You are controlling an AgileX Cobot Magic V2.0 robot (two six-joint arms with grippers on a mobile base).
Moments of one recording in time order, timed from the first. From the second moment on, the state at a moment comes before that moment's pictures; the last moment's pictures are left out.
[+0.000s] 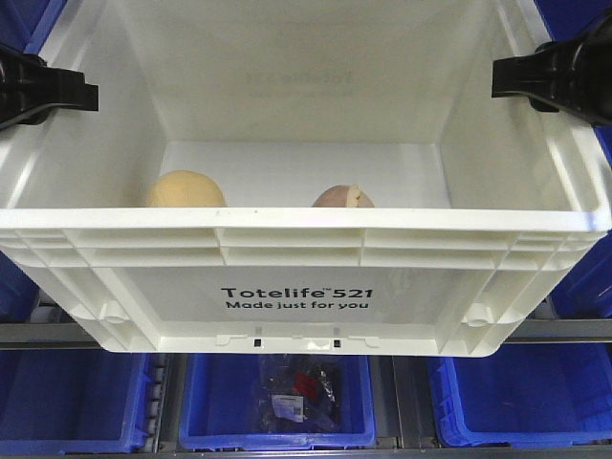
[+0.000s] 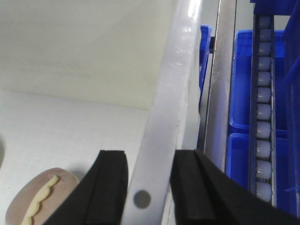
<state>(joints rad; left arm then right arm) -0.26 1.14 -1.19 -0.26 0.80 0.06 0.26 1.17 -1.19 0.10 0.75 0.08</state>
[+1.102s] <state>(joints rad) -0.26 1.14 -1.19 -0.25 0.81 0.06 0.26 1.20 -1.19 0.10 0.79 0.07</state>
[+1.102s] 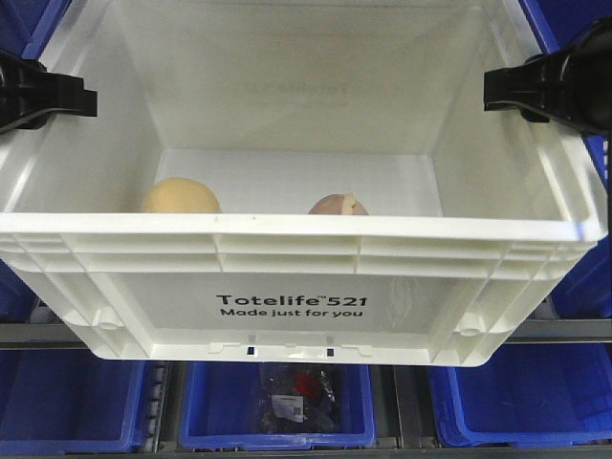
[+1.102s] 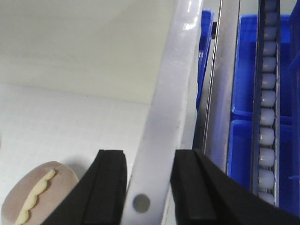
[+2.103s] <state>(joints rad) -0.25 1.50 -1.18 -0.25 0.32 0.10 0.24 1.57 -1.19 0.05 0.29 0.11</state>
